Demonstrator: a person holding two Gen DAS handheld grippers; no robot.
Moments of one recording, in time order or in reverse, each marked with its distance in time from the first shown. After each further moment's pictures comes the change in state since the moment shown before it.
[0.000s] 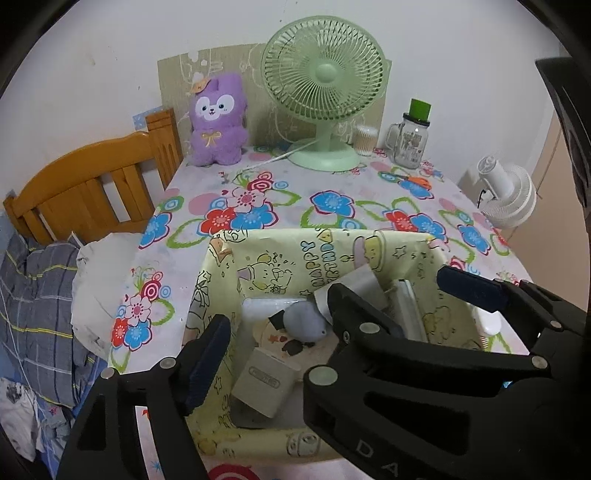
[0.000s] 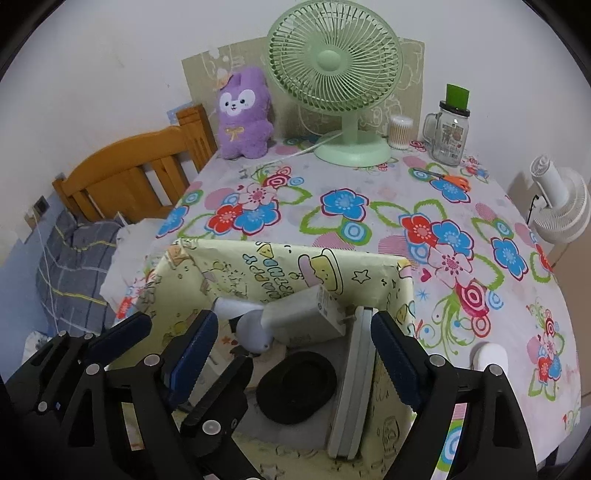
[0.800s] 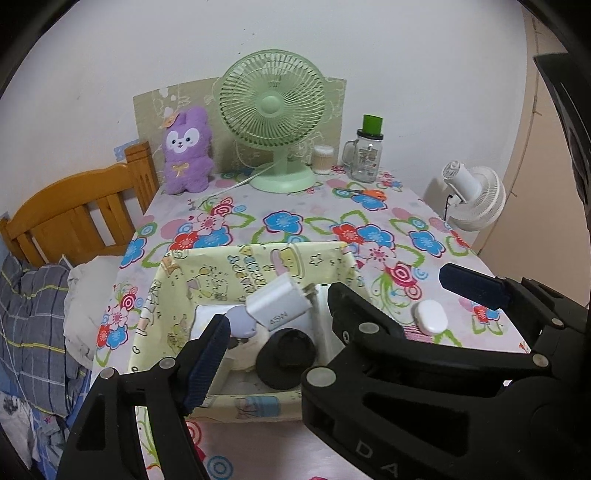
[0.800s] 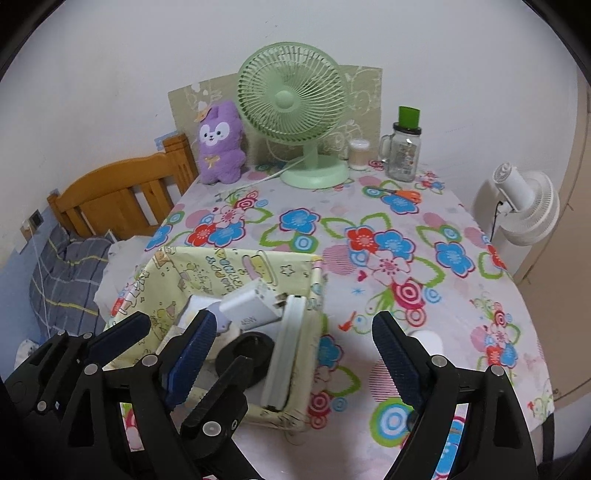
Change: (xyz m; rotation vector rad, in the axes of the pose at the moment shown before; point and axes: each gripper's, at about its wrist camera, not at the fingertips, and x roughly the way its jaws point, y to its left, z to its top) left arm -0.040 -0.061 -0.011 0.057 -0.081 -0.050; right arm -0.068 -0.044 -0.022 0.016 -0.094 -0.068
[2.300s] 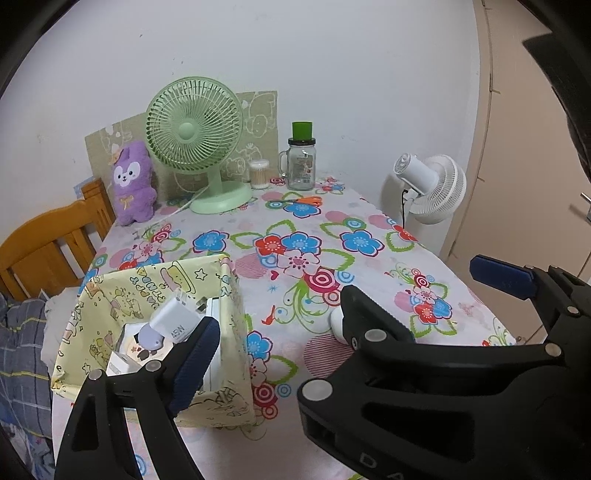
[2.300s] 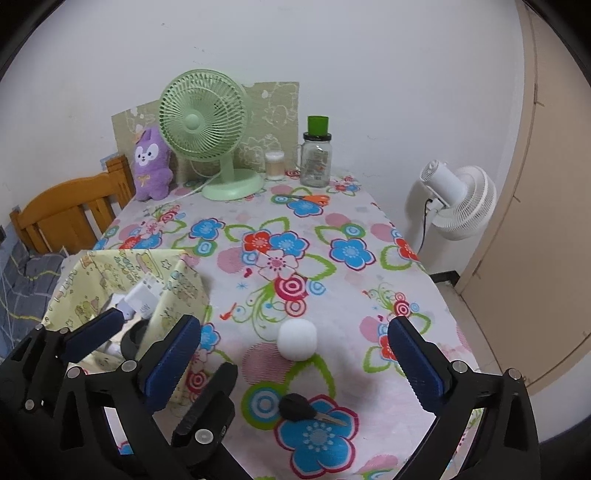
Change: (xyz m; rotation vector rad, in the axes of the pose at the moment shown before) left arm 0.002 -0.110 -0.012 0.114 -0.070 -0.055; right arm -0.042 -0.104 -0.029 0.050 -0.064 -0.179
